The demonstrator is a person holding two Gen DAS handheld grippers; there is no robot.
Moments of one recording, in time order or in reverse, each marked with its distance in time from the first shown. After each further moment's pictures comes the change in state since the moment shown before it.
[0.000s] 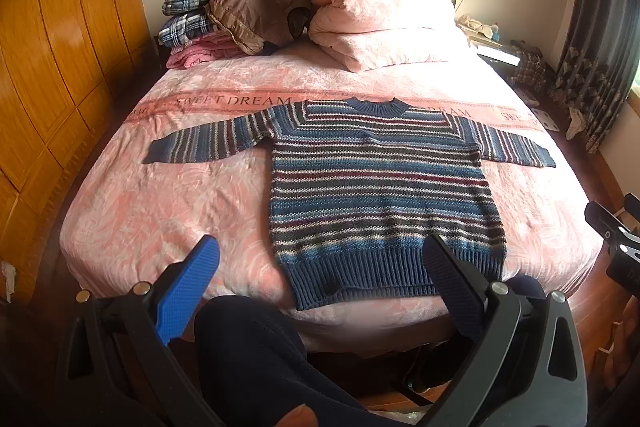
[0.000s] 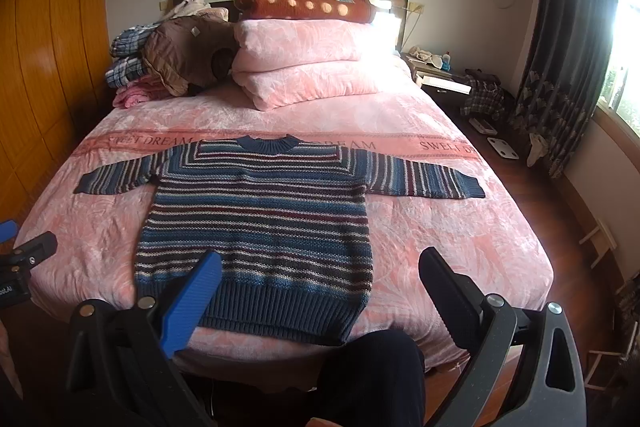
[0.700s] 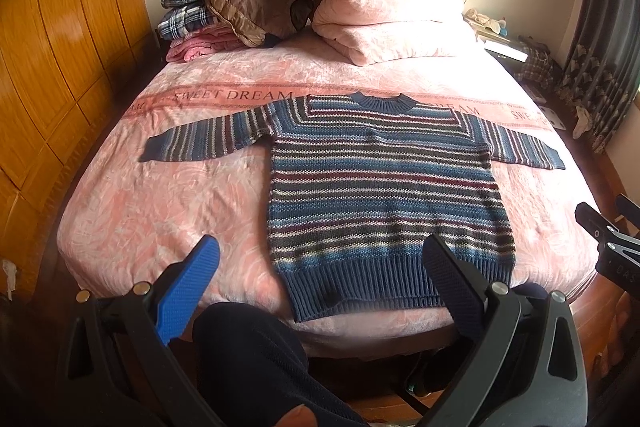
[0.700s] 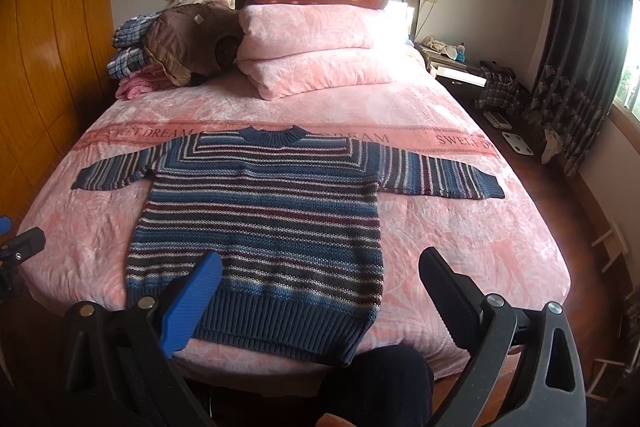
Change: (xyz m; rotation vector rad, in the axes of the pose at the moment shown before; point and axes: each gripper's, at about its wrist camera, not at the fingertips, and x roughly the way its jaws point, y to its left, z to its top) left arm 0.031 -0.008 0.015 -0.009 0.033 0.020; right arm 0.061 -0.014 0.016 -0.003 0.023 0.067
